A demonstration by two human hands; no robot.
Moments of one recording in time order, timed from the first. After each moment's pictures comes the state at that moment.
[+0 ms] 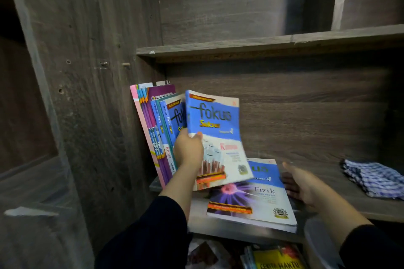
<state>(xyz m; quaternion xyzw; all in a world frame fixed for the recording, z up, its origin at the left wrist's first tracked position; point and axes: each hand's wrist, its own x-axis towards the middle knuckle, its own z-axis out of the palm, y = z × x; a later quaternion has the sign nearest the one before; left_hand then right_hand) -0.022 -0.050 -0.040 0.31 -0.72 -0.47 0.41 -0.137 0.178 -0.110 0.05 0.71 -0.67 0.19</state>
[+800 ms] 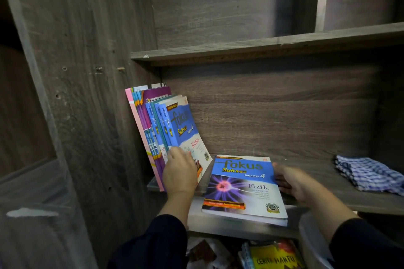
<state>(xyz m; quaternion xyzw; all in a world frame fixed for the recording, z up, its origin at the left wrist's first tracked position) 0.016 -0.034 -0.088 0.33 -0.81 -0.22 0.44 -0.139 0.180 -0.116 0.02 0.73 -0.65 0.19</state>
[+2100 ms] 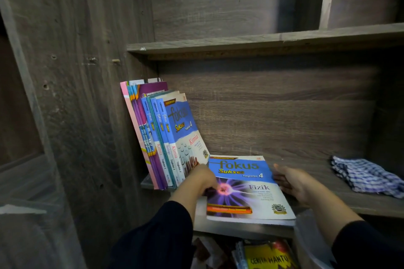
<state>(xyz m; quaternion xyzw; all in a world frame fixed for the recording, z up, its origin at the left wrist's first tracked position) -0.028 -0.020 -0.091 0.28 -0.87 -0.41 -0.01 -0.144 0.188 -0.119 0.02 0.72 -0.67 0.19</state>
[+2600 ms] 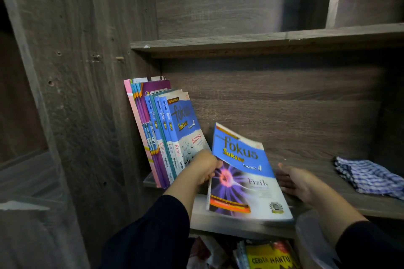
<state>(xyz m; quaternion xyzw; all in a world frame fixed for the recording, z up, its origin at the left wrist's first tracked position) -0.019 -0.013 -0.060 0.26 -0.83 -0.49 0.08 -0.144 0.189 -0.118 0.02 0.71 -0.68 0.19</state>
